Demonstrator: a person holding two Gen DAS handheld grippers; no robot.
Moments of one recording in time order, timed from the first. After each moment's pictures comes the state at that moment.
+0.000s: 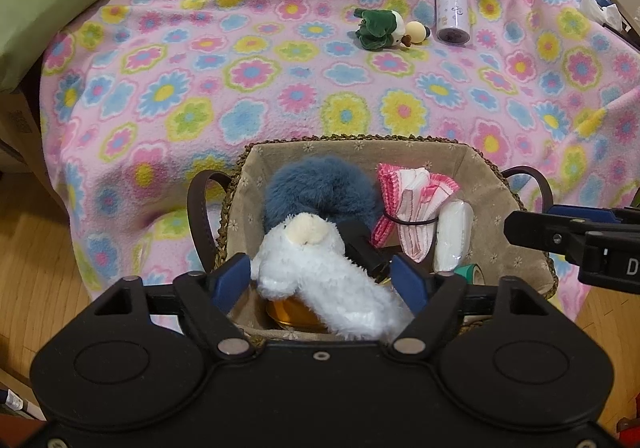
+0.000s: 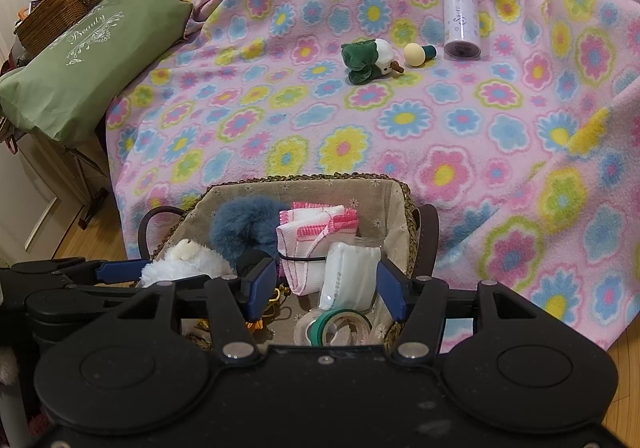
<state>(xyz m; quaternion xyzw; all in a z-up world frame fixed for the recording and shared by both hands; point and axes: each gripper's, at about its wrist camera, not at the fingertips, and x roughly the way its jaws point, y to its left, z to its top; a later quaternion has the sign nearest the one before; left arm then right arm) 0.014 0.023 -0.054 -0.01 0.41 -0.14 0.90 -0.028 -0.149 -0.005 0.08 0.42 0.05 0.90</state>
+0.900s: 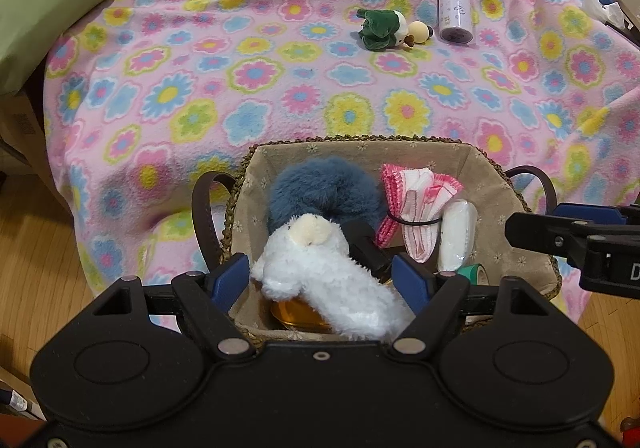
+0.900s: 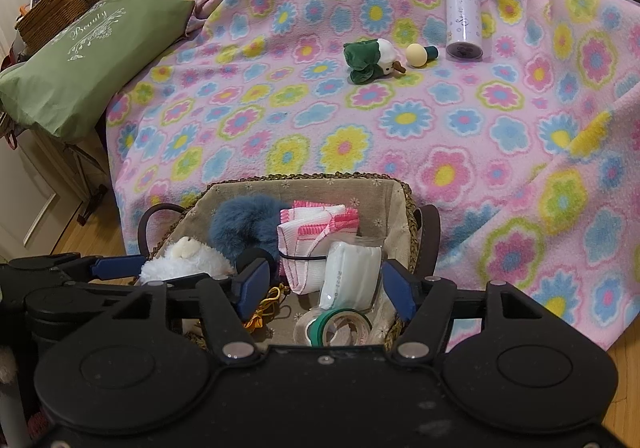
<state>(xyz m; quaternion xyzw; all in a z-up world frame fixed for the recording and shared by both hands) 0.015 0.024 -0.053 -0.01 0.41 -0.14 0.90 -0.027 -0.149 -0.006 0.07 0.42 0.05 0.90</state>
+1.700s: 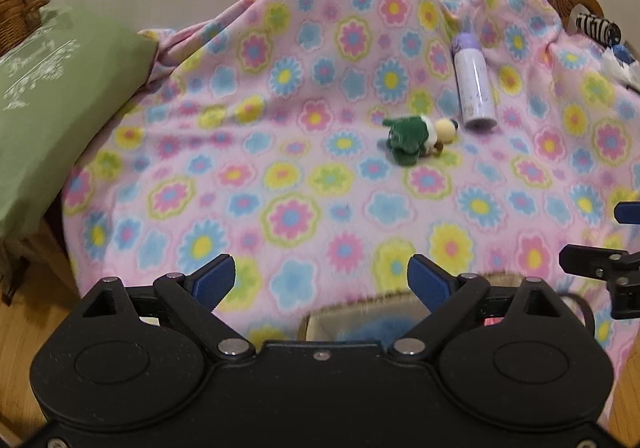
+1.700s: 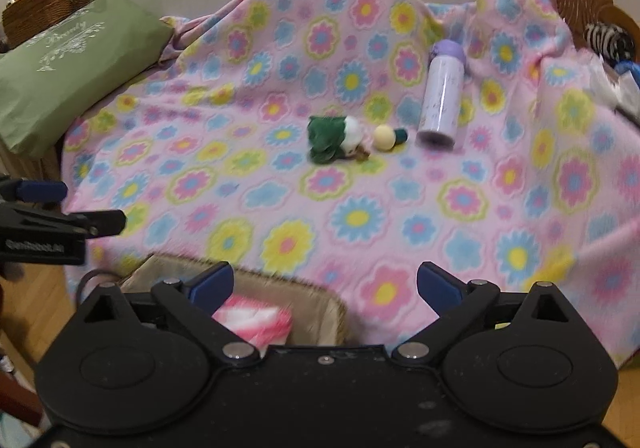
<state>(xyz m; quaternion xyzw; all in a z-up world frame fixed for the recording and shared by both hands) 0.091 0.032 0.007 0.04 0.31 -0.13 0.94 0.042 -0.170 0.031 -0.03 0.35 0.00 0.94</state>
